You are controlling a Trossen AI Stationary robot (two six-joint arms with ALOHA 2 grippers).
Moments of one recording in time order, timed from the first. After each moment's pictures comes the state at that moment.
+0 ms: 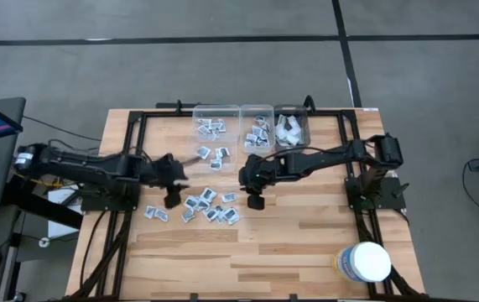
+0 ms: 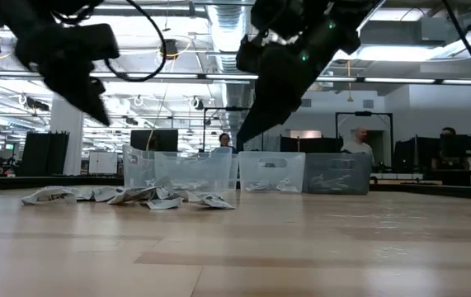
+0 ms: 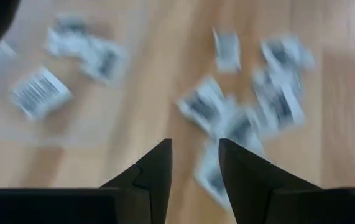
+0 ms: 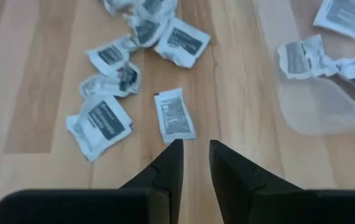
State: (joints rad) left arm -0.10 0.74 0.54 -0.51 -0.18 -0.20; right arm 0.01 1.78 1.14 -0.22 -0.01 0.03
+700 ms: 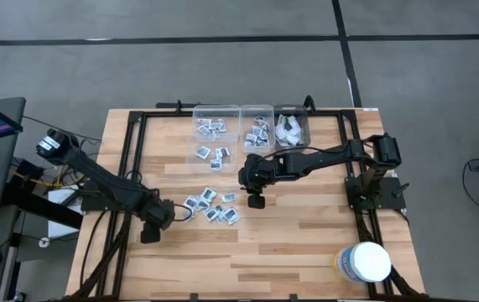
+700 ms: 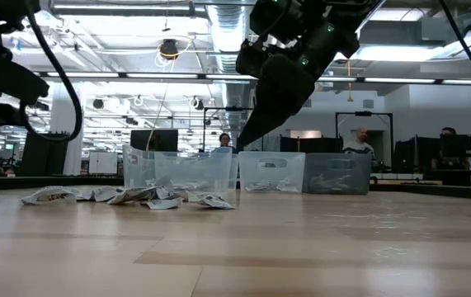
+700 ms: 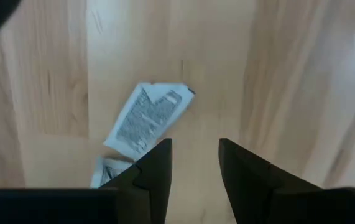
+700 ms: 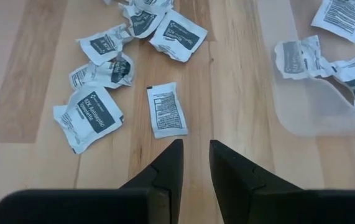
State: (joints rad) left arm -0.57 1.08 0.60 -0.86 0.04 -0.61; right arm 0.00 1.79 1.14 -0.22 0.00 -0.04
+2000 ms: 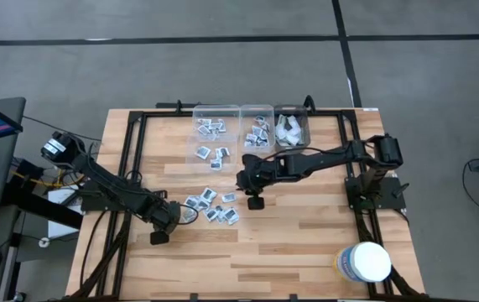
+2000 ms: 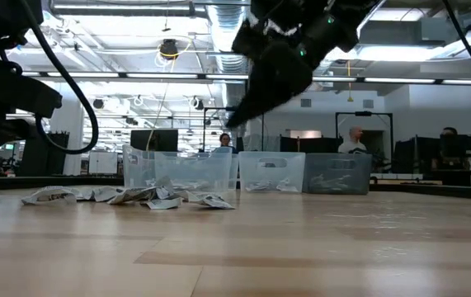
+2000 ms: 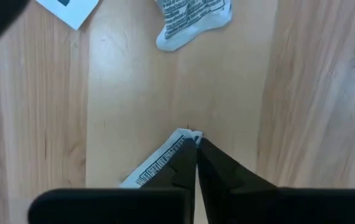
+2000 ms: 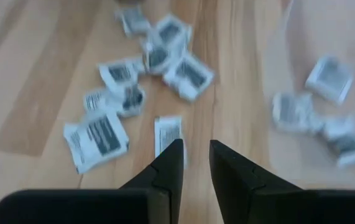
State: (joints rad) left arm -0.57 1.17 0.54 -0.63 -0.08 -0.61; right arm 0.02 1.77 1.14 -0.13 0.00 -0.17
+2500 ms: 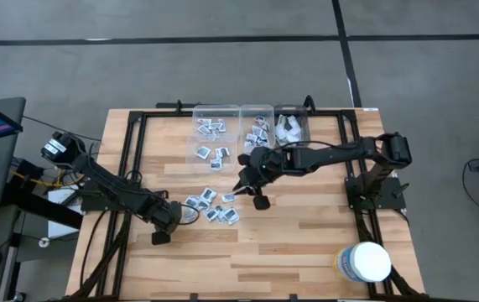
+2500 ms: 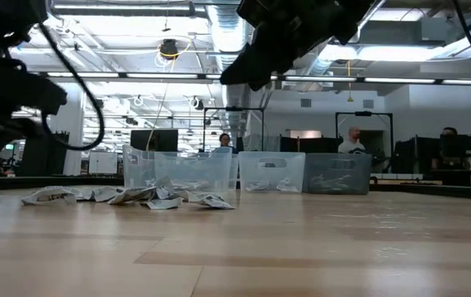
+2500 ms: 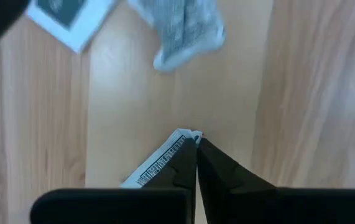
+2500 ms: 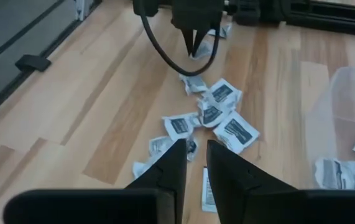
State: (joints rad) left arm -0.57 1.18 0.56 -0.62 -0.09 -0.61; right arm -0.01 1.69 1.14 -0.07 -0.29 -0.19
